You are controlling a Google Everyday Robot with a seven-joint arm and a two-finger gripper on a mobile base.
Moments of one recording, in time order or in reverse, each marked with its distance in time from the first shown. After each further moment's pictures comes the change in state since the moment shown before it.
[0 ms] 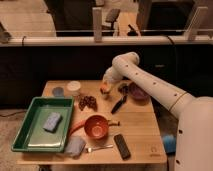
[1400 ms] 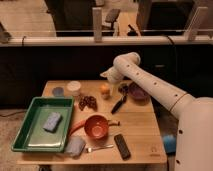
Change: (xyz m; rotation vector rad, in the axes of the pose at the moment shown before) arm 0.003 0.002 0.000 -0.004 -0.012 -0.004
